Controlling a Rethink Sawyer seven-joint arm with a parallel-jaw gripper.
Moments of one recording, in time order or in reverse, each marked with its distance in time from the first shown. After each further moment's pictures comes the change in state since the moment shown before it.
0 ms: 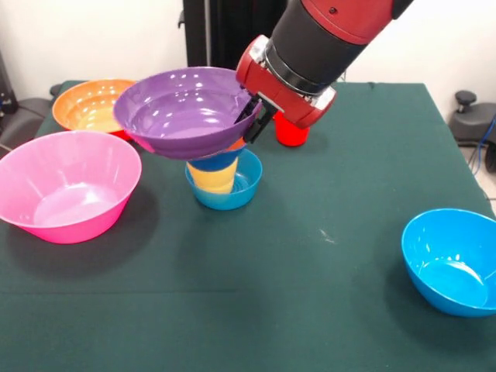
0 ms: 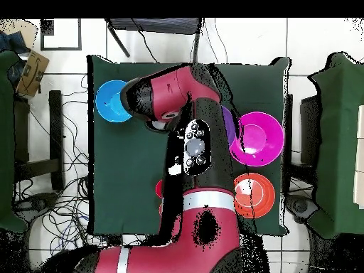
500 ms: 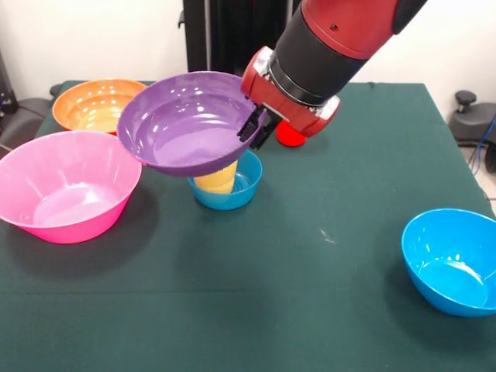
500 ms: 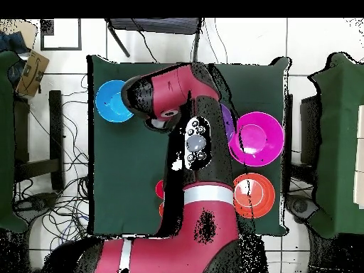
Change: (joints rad) arm -0.001 0.033 0.003 -0.023 0.032 0.032 -0.036
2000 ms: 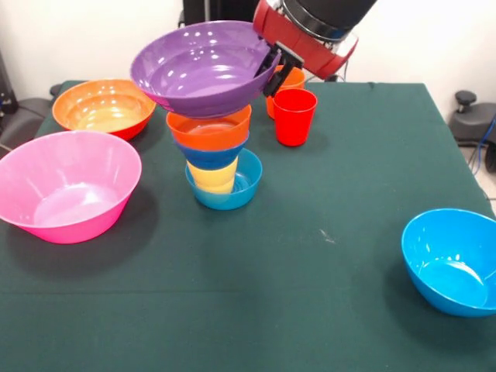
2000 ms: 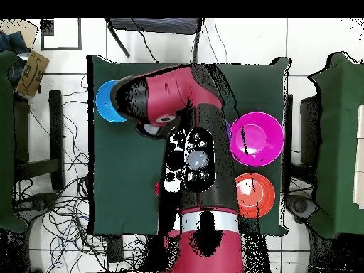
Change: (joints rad) arm 0.000 -0.136 -0.001 0.112 0.057 0.034 0.000
